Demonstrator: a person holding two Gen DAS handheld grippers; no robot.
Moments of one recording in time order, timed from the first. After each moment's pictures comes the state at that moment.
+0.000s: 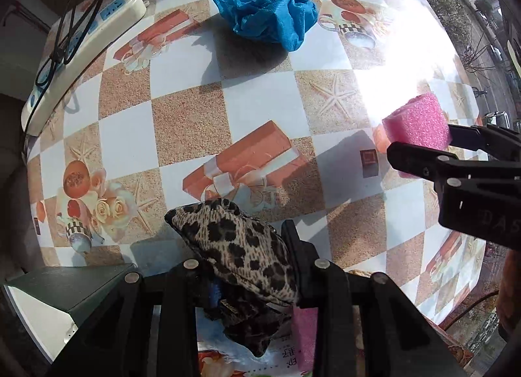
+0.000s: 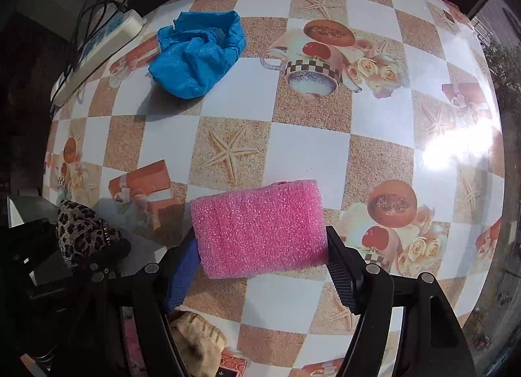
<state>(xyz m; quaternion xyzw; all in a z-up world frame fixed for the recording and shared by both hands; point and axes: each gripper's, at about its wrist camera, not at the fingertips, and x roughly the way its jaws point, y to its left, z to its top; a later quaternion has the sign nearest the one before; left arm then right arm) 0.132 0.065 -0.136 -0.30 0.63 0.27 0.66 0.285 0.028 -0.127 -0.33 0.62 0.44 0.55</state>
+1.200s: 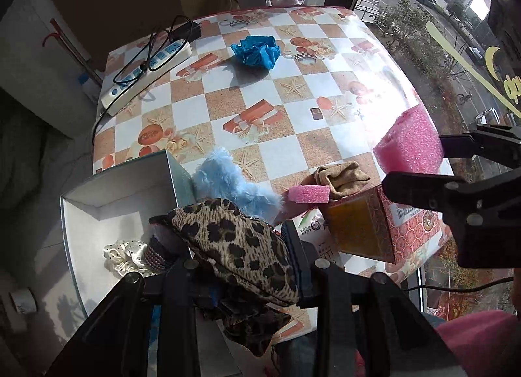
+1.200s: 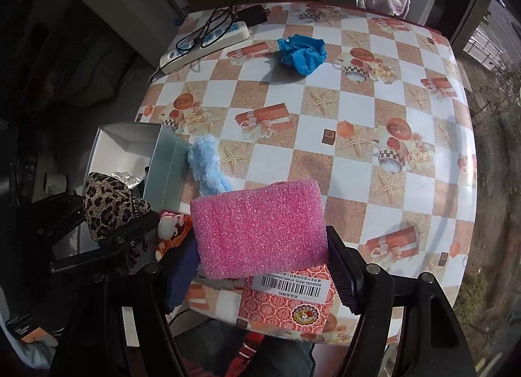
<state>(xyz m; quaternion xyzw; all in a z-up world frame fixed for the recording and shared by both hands) 0.008 -0.050 0.006 -0.24 0.56 0.28 0.74 0.162 -0.074 0.006 -0.30 0.59 0.50 0.56</state>
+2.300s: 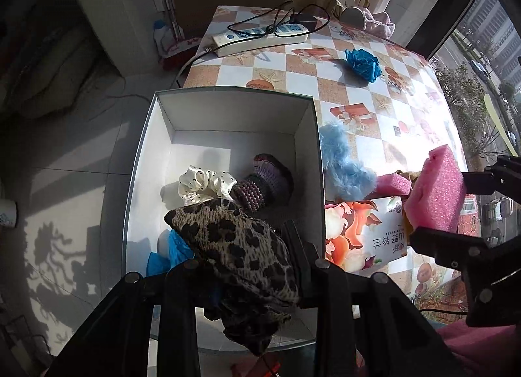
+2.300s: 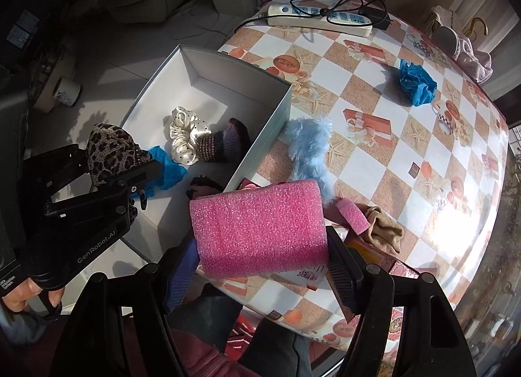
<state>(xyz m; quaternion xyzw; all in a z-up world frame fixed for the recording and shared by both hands) -0.141 -0.026 -0.005 -0.34 0.50 0.40 0.69 0.018 -0.030 0.010 -0.44 0.51 0.57 0.47</state>
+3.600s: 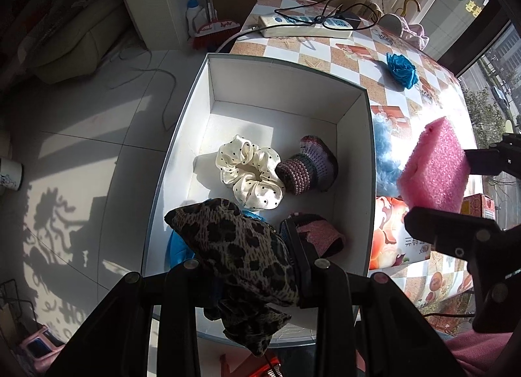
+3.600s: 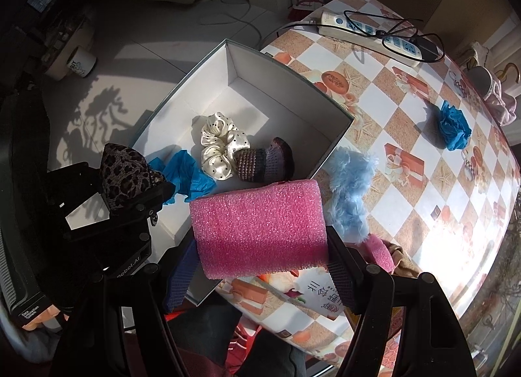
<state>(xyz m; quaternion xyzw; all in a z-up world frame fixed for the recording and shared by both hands) -0.186 -0.021 -0.027 -0.38 0.49 0.44 0.65 -0.041 0.009 0.003 -0.48 0.48 0.60 0.43</state>
